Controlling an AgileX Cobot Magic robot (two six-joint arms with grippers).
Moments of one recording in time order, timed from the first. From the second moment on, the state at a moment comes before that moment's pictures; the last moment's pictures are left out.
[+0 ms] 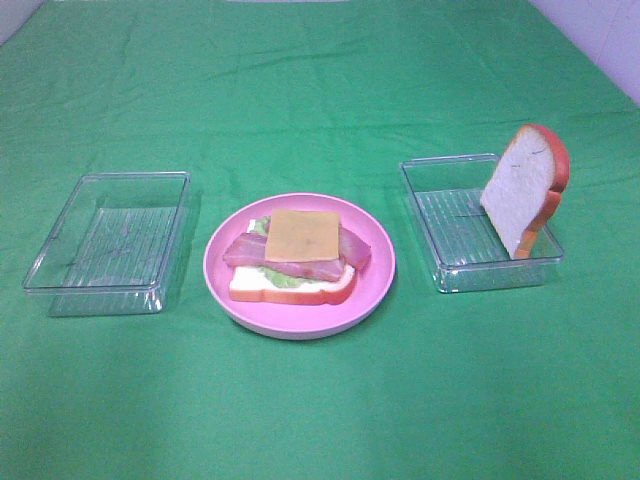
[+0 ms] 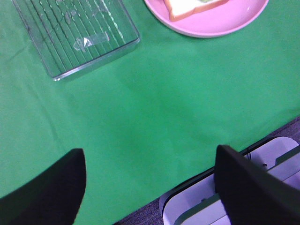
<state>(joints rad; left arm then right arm) -0.40 0.91 -0.81 -0.10 1.02 0.02 0.31 0.32 -0.52 0.03 0.71 -0.12</state>
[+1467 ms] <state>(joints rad) -0.40 -0.01 -0.50 0.00 1.04 -0.04 0.00 1.89 -1.59 0.18 1.05 -0.14</state>
